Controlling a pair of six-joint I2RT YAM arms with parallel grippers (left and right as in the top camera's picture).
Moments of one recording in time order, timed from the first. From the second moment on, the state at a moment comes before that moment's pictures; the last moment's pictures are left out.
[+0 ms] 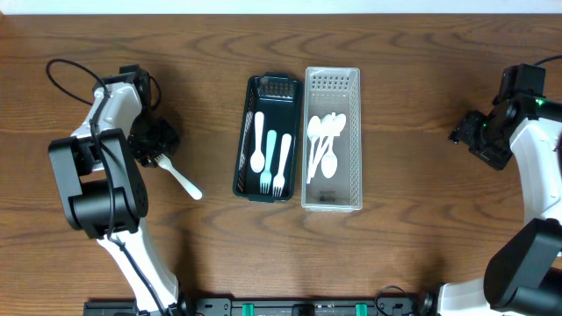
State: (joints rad) left arm 0.18 2.13 1.50 -1.07 -0.03 -0.55; right arm -0.27 1.65 1.29 -0.98 0.02 0.39
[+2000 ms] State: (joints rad) left arm -0.42 1.83 1.52 -0.96 0.00 -0.04; right arm -0.27 1.65 1.29 -0.99 0.02 0.39
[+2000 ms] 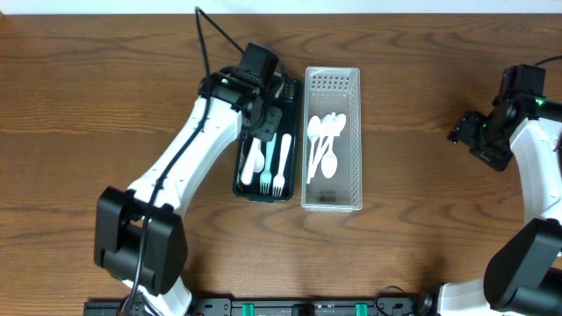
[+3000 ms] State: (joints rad) left arm -0.01 1.52 1.63 -1.39 -0.12 -0.07; right arm 0.01 1.74 1.26 -0.77 -0.30 0.29
